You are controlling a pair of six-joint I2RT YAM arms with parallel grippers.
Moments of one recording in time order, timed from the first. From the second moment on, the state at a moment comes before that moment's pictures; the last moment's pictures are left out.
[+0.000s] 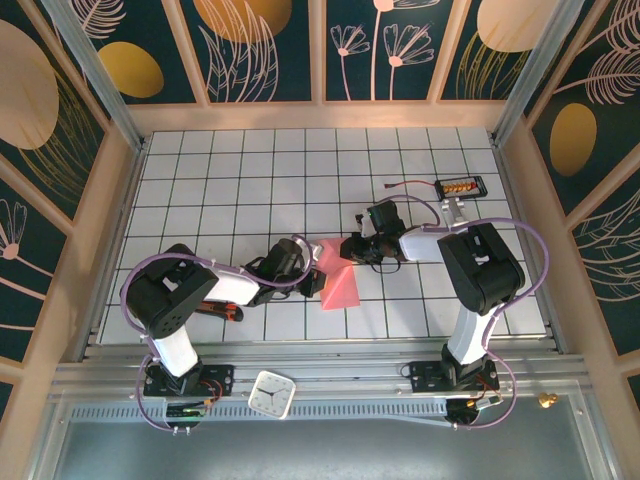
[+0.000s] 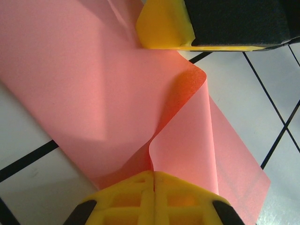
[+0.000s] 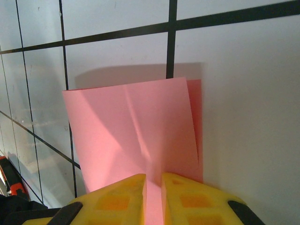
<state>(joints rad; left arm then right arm) -0.77 1.76 0.62 0.41 0.30 -0.47 0.48 1.81 0.85 -0.01 -0.51 0.62</state>
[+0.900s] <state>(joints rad) -0.77 1.78 0.66 0.35 0.33 -0.46 0.49 1.81 0.85 -0.01 -0.49 0.60</state>
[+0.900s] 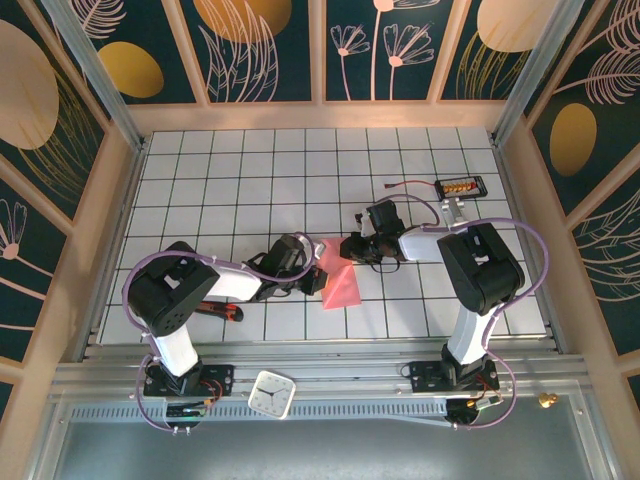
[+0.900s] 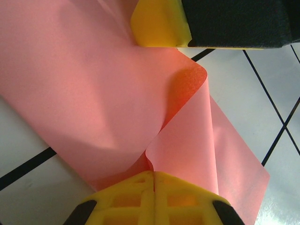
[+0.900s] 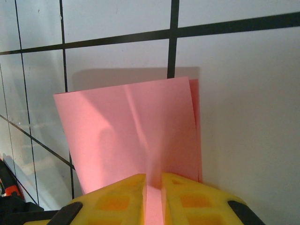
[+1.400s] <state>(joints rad) -0.76 1.77 0.66 0.36 0.34 -0.46 0.49 1.81 0.85 -0.01 -0.49 0.60</state>
